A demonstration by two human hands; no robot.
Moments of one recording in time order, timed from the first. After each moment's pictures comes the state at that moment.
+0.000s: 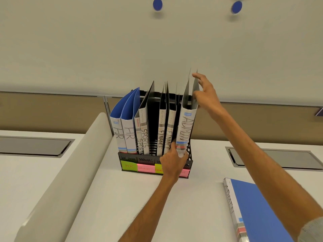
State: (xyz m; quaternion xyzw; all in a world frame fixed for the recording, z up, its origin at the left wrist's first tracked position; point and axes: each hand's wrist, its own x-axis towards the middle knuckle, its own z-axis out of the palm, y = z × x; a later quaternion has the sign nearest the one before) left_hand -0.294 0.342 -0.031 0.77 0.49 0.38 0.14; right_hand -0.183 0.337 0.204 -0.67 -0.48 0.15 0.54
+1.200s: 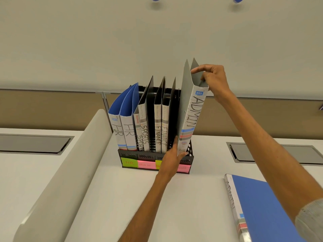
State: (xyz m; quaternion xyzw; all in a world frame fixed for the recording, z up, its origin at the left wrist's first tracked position) left_hand -0.310 0.361 -0.053 0.79 0.34 0.25 0.45; right_hand -0.153 0.352 0.222 -0.65 -0.47 0.11 0.58
